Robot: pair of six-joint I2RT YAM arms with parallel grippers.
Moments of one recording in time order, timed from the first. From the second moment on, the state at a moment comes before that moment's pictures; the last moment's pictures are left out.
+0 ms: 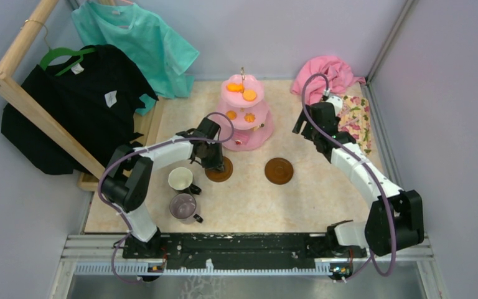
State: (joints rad) left arm -0.56 1.76 1.05 -0.46 0.11 -0.61; right arm 0.28 1.30 0.96 -0.31 0.29 0.53
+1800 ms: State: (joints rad) left arm -0.56 0.77 1.13 -0.65 -0.75 -0.71; right arm 1.07 1.67 1.39 -0.51 -0.04 0.12
